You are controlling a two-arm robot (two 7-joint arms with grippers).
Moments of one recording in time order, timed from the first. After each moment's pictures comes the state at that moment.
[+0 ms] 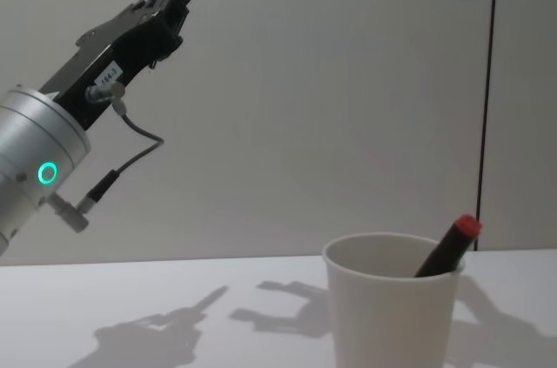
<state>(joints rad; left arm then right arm) -0.34 0.30 0.35 -1.37 -0.75 -0.54 -0.44 0.84 0.15 -0.38 -1.22 1.05 0.69 0.56</state>
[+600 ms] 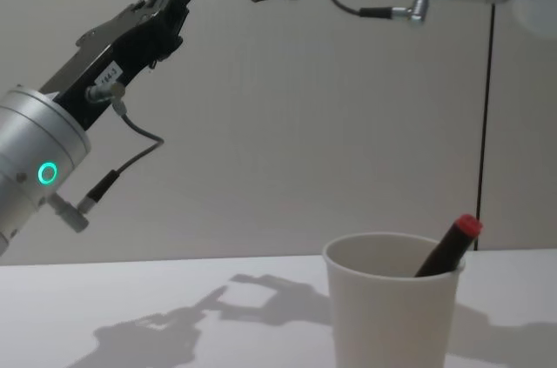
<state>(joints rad) -0.34 0.30 0.35 -1.37 -0.75 -0.54 -0.44 0.89 0.09 -0.44 -1.09 1.02 0.62 0.57</state>
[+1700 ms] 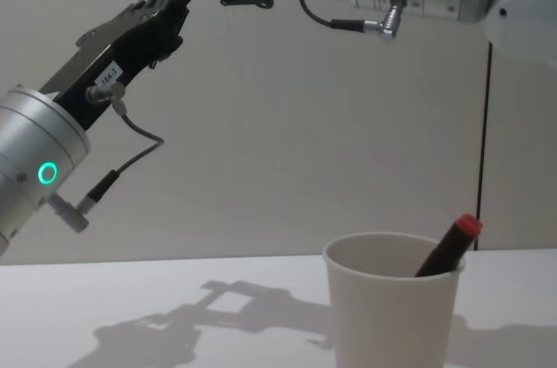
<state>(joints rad) -0.34 0.30 0.35 -1.37 -0.75 -0.54 -0.44 0.88 0.07 -0.48 -1.07 1.09 0.59 0.58</state>
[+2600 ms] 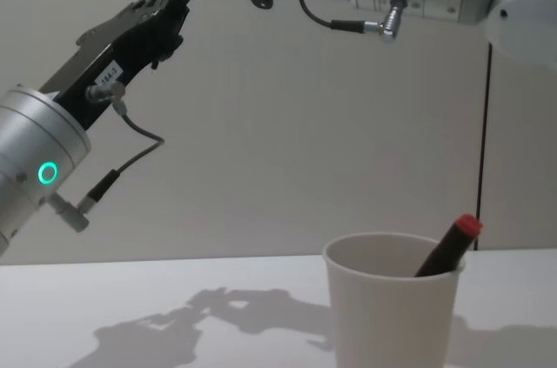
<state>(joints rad) -0.34 0.30 0.35 -1.37 -0.75 -0.54 -0.44 0.88 0.08 -0.48 -1.07 1.09 0.59 0.58</state>
